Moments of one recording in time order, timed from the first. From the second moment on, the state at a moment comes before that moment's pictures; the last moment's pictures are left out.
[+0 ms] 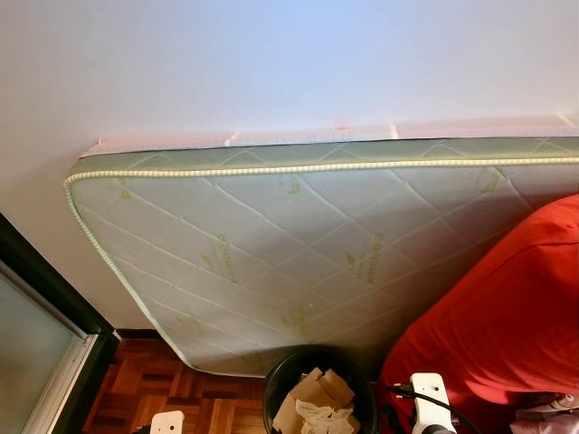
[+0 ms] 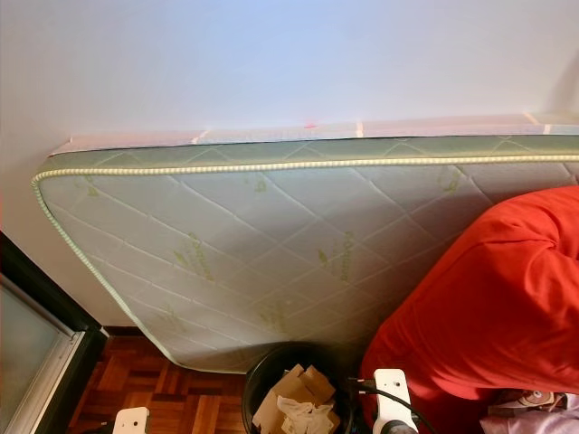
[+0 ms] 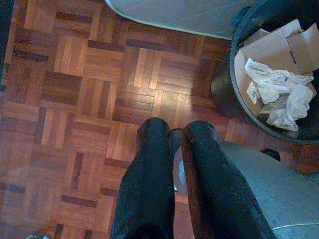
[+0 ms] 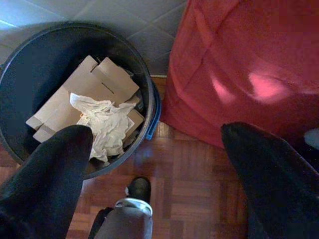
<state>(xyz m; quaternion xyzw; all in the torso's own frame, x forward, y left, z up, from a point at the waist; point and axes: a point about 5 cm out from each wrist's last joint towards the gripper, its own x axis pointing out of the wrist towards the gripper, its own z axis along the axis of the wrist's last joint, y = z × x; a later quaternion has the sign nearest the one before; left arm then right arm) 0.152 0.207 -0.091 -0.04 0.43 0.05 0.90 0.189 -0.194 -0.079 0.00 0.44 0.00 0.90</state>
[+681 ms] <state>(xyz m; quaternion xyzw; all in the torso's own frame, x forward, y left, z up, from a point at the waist) 0.152 0.206 -0.091 -0.04 0.43 0.05 0.90 0.189 -0.194 -0.079 0.00 0.44 0.00 0.90</state>
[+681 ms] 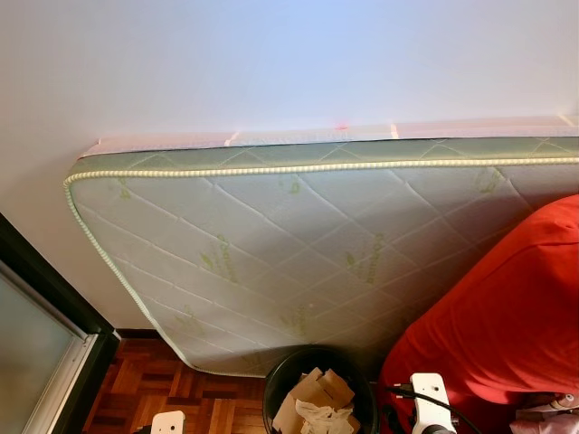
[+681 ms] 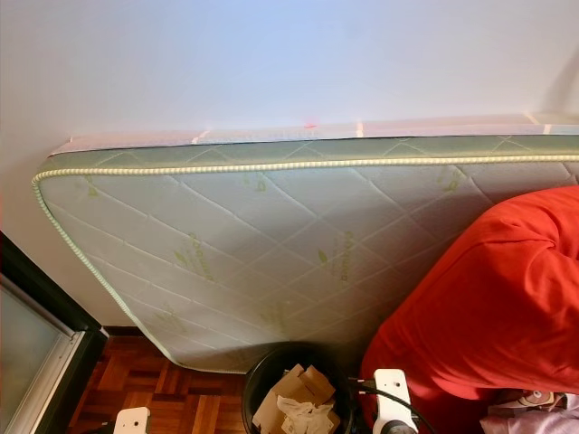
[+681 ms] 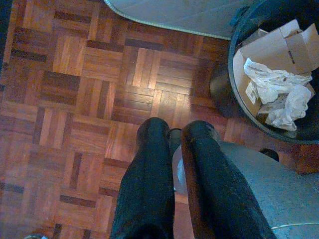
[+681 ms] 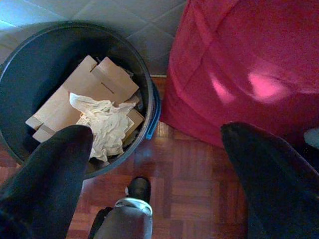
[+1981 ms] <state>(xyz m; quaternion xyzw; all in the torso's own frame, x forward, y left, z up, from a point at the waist) 0.152 0.205 -0.091 -0.04 0.43 0.05 0.90 0.189 -0.193 -0.080 0.00 0.44 0.00 0.90</state>
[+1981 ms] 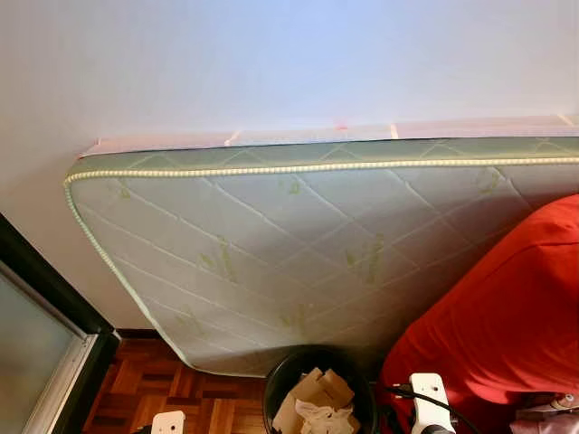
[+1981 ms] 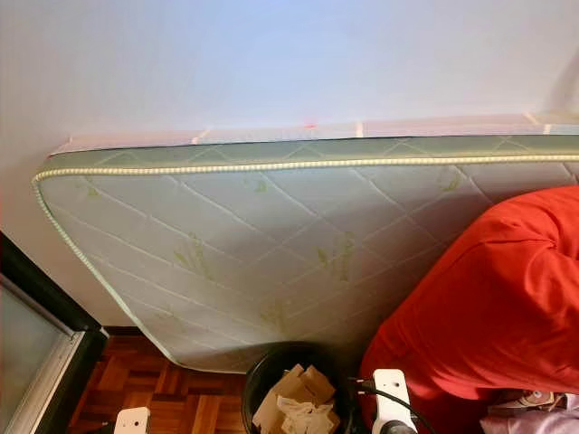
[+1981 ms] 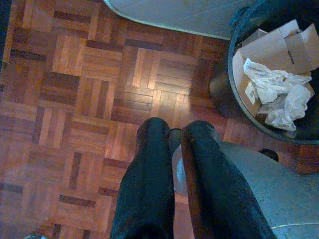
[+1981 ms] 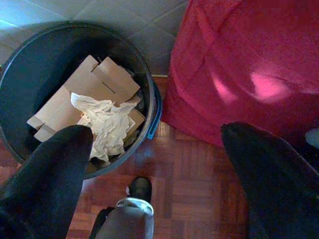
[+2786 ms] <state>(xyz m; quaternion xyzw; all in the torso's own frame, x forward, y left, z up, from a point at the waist) 0.157 0.208 -0.088 -0.04 0.42 0.05 0.90 0.181 -0.190 -0.084 0.00 0.45 0.00 0.89</state>
